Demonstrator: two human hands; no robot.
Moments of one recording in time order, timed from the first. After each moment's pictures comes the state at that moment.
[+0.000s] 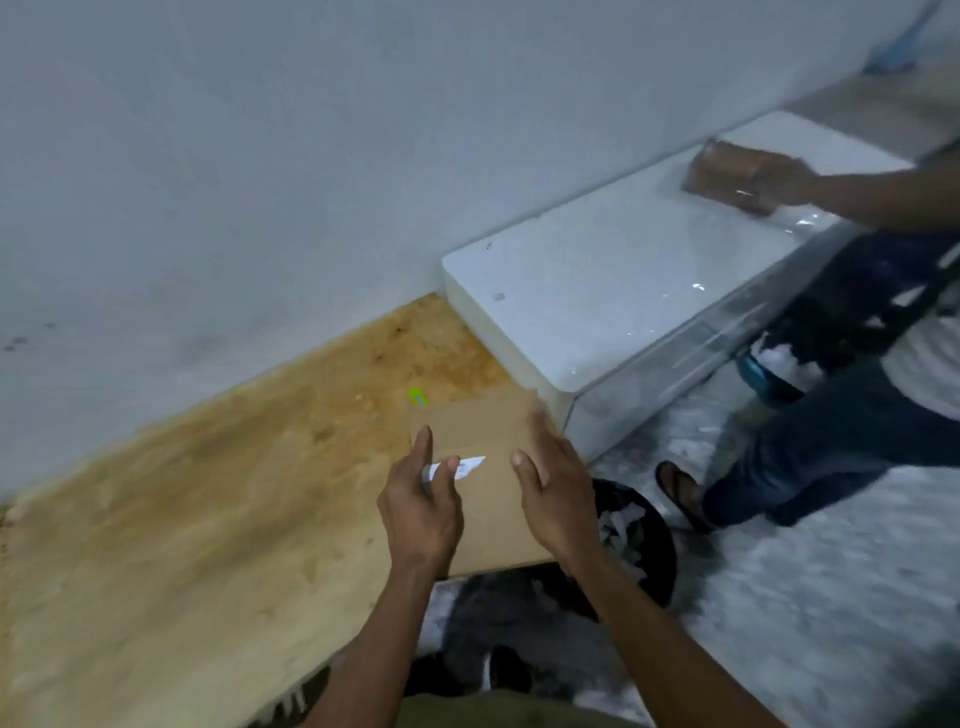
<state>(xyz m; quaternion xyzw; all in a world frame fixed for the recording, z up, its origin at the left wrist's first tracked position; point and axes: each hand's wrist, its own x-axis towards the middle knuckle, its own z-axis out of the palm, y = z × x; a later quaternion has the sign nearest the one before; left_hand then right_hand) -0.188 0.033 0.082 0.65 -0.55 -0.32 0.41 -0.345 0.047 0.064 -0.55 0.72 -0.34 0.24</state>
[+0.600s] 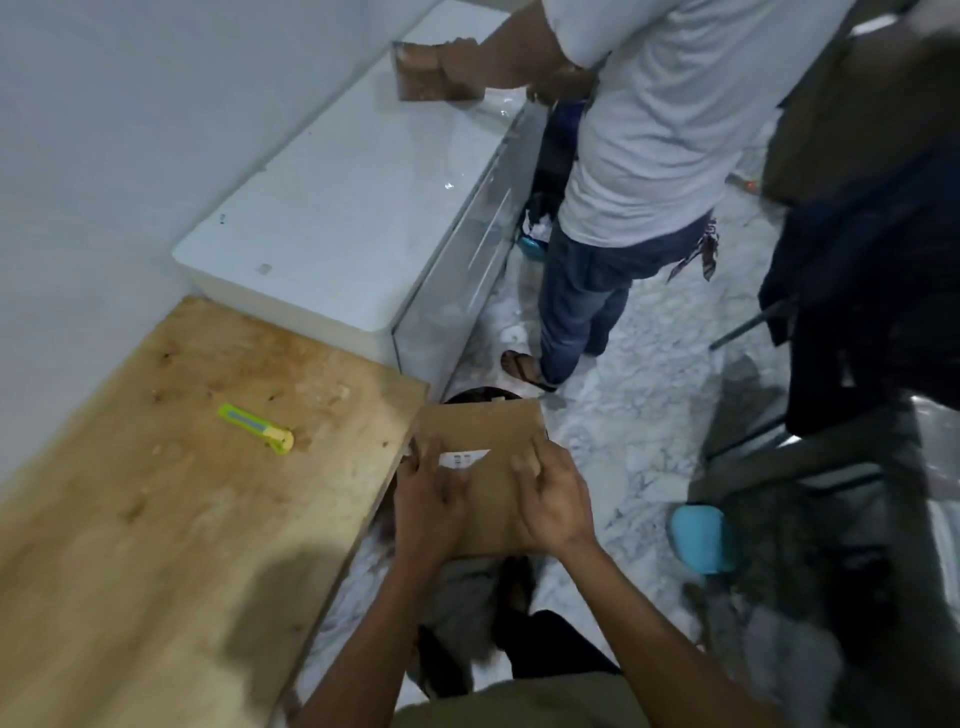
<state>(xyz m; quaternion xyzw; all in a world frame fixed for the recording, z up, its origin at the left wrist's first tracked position) -0.241 0.101 0.034 0.43 -0.78 -0.44 0.10 -0.362 0.217 0.034 -0.23 0.88 -0.35 0.21</state>
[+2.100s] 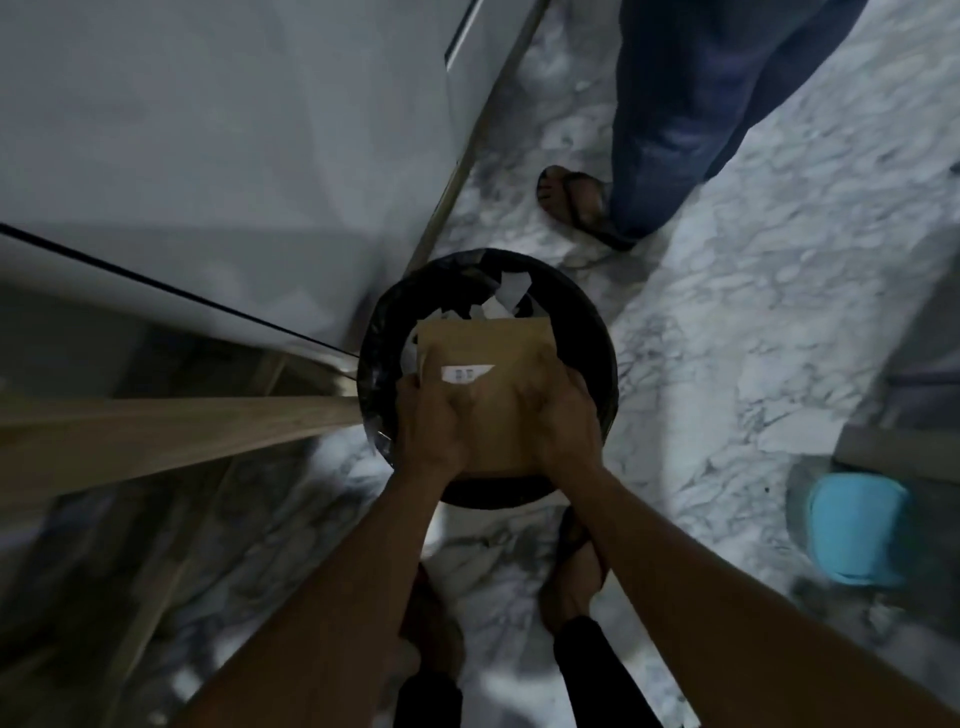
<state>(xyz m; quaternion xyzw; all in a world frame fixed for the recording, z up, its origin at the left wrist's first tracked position) -0.463 0.024 -0.422 0.57 -0.71 -0.41 -0.08 -0.564 0.126 -0.438 -0.16 0.87 -0.28 0.38</state>
